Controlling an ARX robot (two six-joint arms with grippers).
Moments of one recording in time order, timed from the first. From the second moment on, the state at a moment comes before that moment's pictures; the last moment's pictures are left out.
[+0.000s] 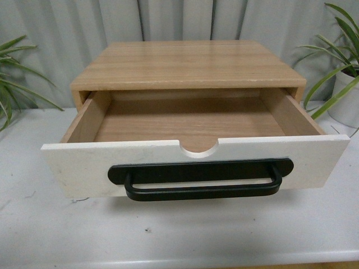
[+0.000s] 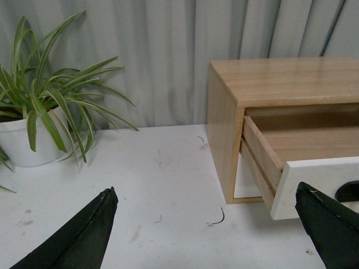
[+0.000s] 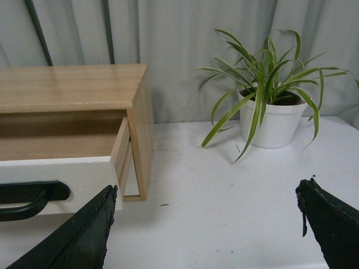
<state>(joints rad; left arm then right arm) 0.00 0.01 0.01 0.00 0.00 0.00 0.00 0.00 0.01 0.00 0.00 0.00</state>
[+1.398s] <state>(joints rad) -0.18 0.29 0.21 -0.40 -0.40 -0.29 -0.05 0.22 0.09 -0.05 -0.01 0.19</state>
